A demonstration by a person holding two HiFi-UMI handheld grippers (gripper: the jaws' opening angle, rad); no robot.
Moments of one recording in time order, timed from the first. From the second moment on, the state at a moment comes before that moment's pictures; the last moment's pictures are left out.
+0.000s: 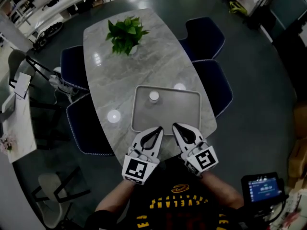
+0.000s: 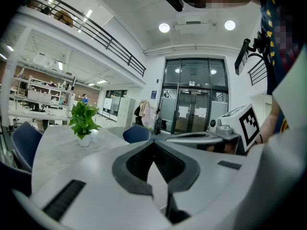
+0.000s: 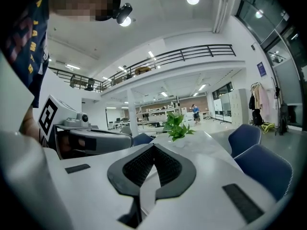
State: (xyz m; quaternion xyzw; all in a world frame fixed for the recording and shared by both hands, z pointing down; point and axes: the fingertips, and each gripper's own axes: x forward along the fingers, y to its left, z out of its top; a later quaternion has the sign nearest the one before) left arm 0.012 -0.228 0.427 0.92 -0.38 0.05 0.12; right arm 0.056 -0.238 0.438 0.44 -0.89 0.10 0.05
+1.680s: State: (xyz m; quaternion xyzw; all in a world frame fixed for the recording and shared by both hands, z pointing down) left arm 0.022 -0.239 0.463 0.91 -0.38 0.10 0.11; right arm 0.086 -0.224 0.442 0.45 -0.89 0.12 0.06
